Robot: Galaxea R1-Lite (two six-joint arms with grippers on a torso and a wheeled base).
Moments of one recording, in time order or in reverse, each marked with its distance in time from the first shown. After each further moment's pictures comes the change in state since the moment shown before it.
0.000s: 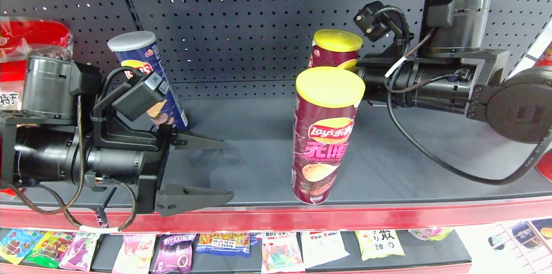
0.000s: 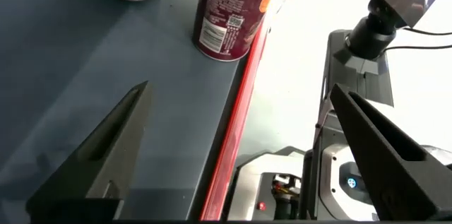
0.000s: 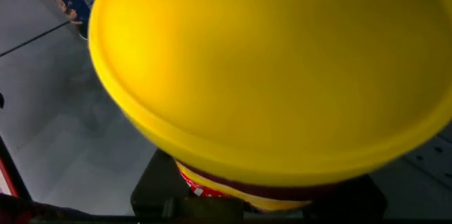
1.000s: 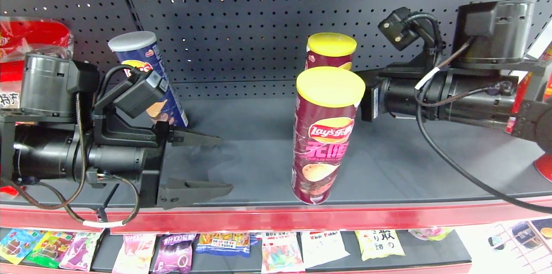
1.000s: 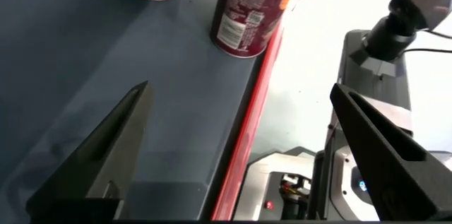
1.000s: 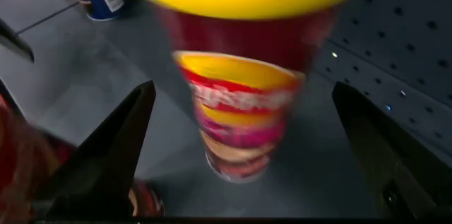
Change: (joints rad) left arm 0.013 0.002 -0.005 0.000 0.051 0.000; right arm -0.019 -0.124 0.153 0.001 -0.003 0.003
